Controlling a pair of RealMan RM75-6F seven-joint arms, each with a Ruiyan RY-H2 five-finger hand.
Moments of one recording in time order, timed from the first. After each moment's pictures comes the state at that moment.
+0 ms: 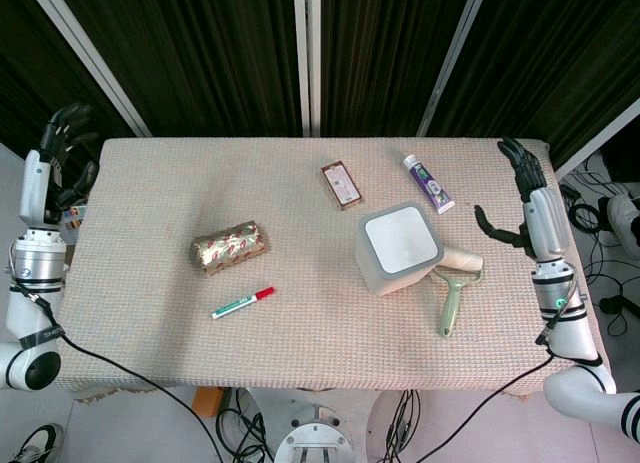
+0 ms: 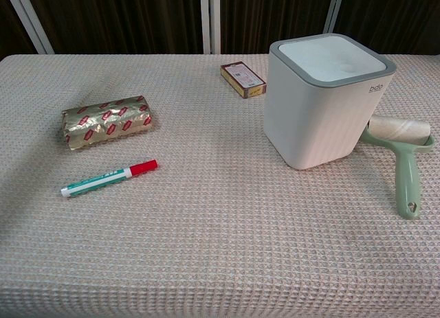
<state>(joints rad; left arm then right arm) -0.45 -1.14 -0.46 -1.57 1.27 1.26 -0.84 0.47 -1.24 0.33 -1.52 -1.44 1.35 0.48</state>
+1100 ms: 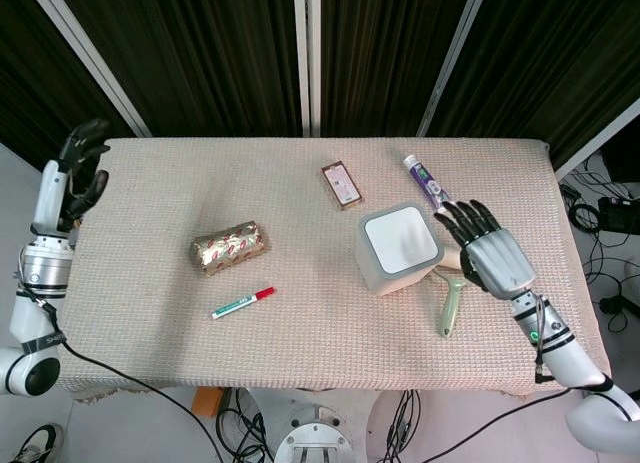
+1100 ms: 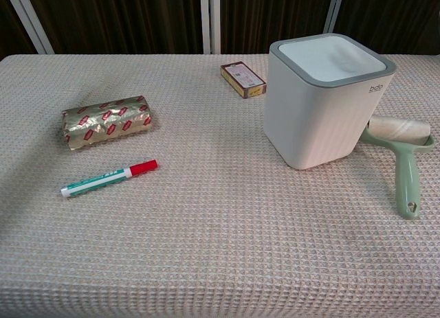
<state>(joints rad) -0.45 -1.14 -0.40 -1.56 1.29 1.24 -0.78 0.48 -1.12 0.12 -1.65 -1.57 1.16 -0.06</state>
